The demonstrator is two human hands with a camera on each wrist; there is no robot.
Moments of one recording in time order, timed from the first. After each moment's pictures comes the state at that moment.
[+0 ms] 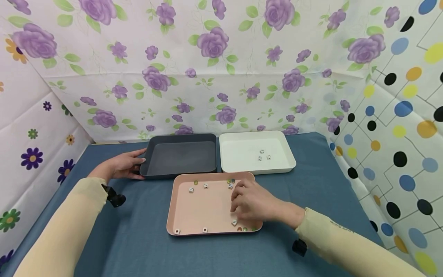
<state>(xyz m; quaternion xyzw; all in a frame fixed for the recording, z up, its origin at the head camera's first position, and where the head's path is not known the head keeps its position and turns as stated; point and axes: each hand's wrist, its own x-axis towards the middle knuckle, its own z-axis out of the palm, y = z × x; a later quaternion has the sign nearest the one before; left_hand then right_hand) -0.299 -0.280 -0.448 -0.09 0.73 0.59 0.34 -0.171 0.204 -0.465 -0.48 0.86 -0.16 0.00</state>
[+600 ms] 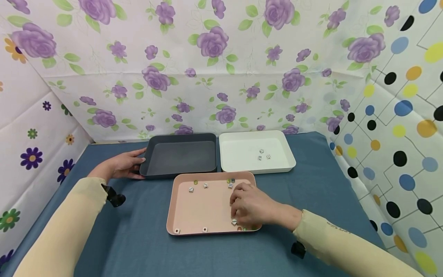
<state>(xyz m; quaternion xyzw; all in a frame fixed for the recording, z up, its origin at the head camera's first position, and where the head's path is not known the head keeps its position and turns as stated) -0.300 -0.281 -0.449 -0.08 0.72 0.60 0.34 -0.166 0.199 -0.476 -0.47 0.87 -0.13 0.03</state>
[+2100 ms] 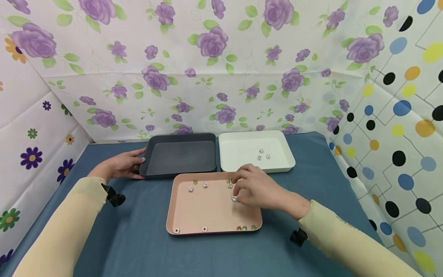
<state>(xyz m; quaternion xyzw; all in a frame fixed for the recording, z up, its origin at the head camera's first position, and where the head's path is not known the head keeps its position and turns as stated) -0.299 -0.281 -0.449 -0.08 0.72 0.60 0.34 -0.185 0.212 -0.434 -0.45 0.88 -0.18 -0.04</state>
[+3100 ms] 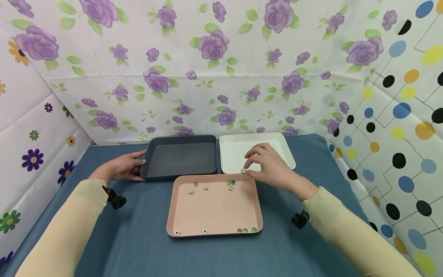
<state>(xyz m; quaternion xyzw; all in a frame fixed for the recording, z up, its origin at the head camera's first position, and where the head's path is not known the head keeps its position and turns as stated) -0.299 -0.281 -0.452 -0.08 0.73 0.59 0.33 -0.227 0.239 -0.407 -0.36 0.90 -0.22 -0.10</state>
